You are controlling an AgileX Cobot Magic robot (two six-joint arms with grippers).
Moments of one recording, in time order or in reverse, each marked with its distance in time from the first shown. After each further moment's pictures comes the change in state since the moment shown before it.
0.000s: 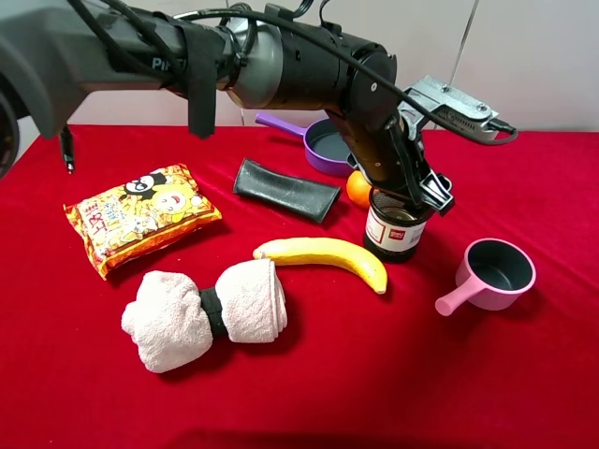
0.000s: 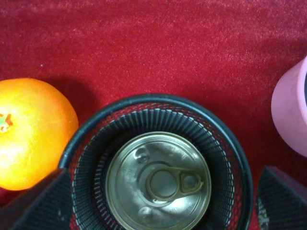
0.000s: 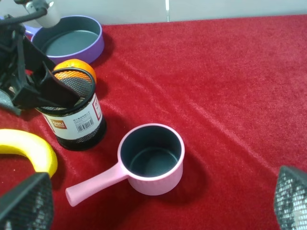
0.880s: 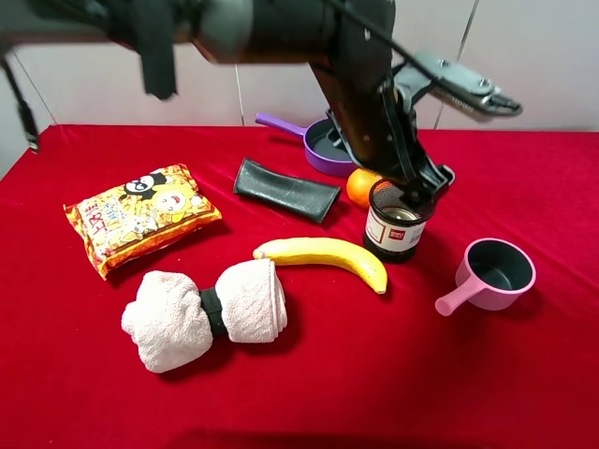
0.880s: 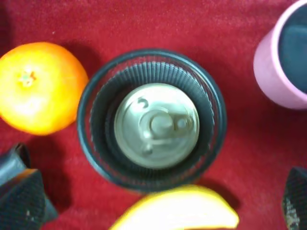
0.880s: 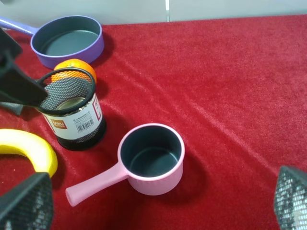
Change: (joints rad) left arm 0.000 -0.121 0.000 0.026 0.211 -0.001; right arm 0.000 0.000 0.000 0.000 0.000 0.000
